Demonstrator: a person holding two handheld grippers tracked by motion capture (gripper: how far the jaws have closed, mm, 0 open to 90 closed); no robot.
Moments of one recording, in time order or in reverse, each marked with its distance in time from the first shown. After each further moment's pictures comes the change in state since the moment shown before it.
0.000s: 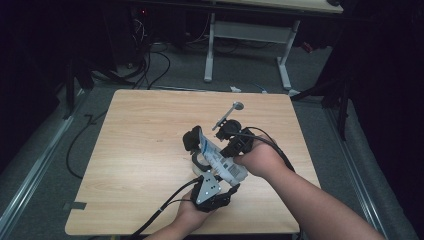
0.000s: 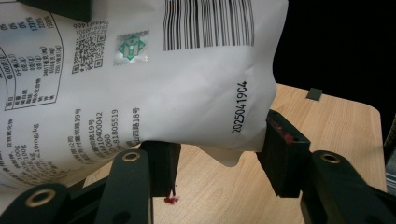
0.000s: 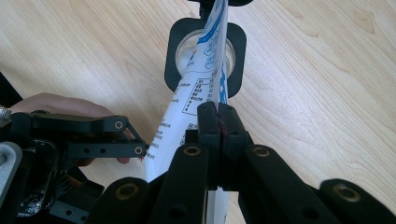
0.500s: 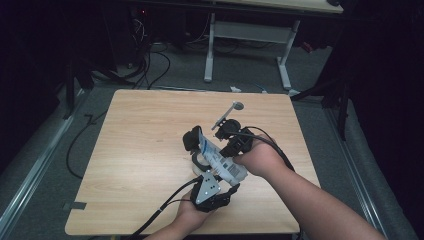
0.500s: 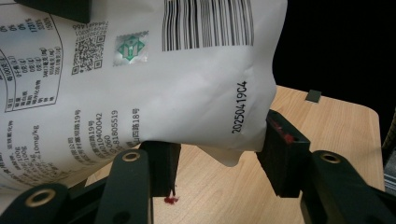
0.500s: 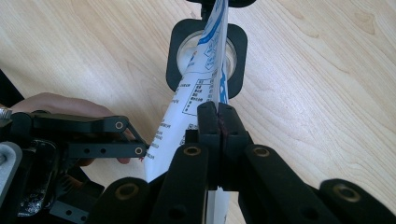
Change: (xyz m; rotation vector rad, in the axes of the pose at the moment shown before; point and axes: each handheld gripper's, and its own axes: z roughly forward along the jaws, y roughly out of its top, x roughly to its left) left arm 0.000 0.001 -0.001 -0.004 -0.002 -0.001; right arm 0.001 0.002 -0.001 0.006 -0.001 -0.003
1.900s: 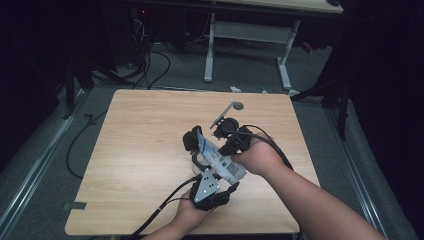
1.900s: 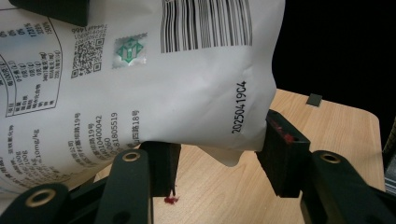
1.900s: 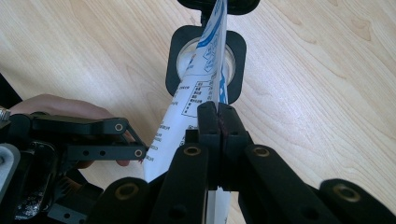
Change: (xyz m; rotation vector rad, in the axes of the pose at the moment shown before) left arm 0.004 0.002 -0.001 -0.008 0.002 -0.006; right arm 0.001 0.005 -0.001 -0.006 -0.004 -0.008
